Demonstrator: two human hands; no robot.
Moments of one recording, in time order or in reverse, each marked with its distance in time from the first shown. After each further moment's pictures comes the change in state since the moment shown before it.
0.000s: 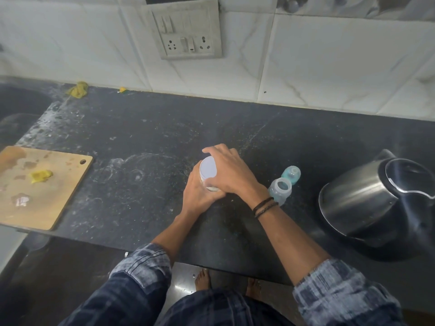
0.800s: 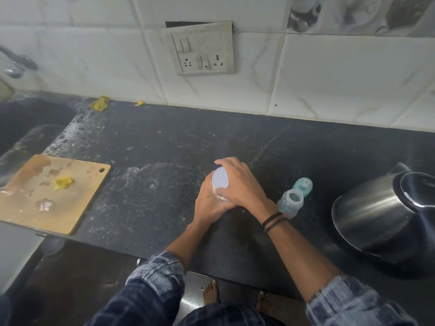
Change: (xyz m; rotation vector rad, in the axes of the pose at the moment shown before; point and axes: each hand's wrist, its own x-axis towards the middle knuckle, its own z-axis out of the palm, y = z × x) left_hand -0.001 0.004 -0.002 0.018 -0.043 0.030; right_hand -0.004 -0.003 0.008 0.046 0.054 0.016
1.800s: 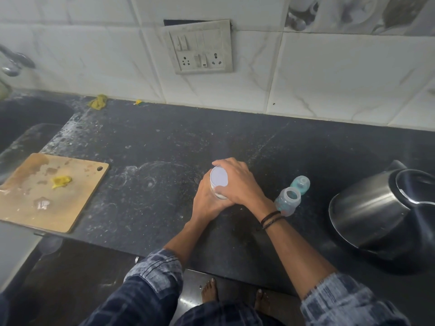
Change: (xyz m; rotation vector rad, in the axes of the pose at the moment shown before) left_hand 0.000 -0.002 0.000 -0.010 0.016 -0.009; right_hand 0.001 0.006 0.004 0.064 -0.029 0.026
